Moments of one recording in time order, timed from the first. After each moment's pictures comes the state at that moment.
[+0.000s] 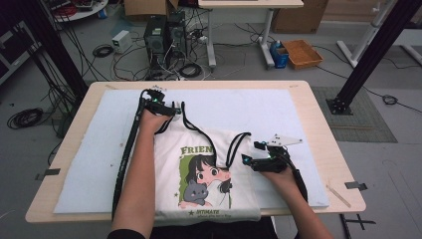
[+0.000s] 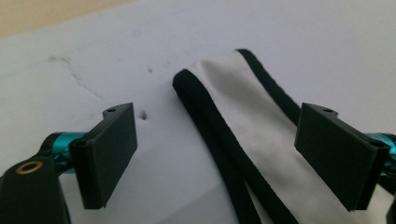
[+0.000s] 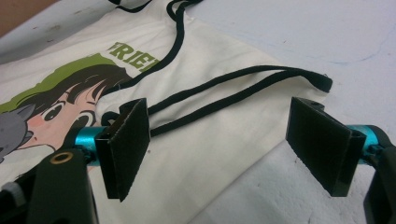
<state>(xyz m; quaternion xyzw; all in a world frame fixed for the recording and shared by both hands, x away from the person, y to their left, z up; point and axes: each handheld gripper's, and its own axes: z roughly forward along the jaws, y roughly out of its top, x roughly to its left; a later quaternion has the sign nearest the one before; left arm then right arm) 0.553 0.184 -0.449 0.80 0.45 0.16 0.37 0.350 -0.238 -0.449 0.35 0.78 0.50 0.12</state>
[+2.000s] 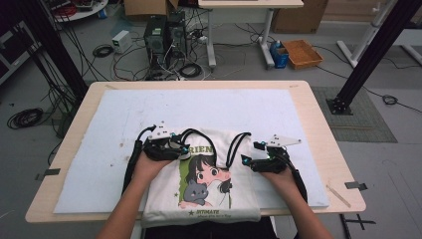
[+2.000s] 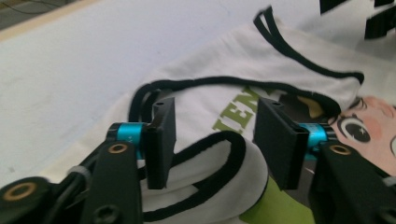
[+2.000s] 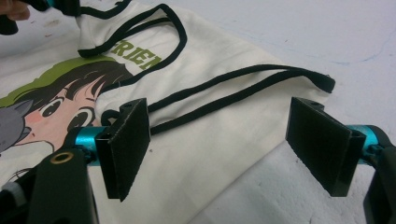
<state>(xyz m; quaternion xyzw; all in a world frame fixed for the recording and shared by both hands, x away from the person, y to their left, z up) 0.369 0.149 -0.425 0.83 0.26 0.15 0.46 0.349 -0.236 -0.450 0.35 0.79 0.50 0.13</state>
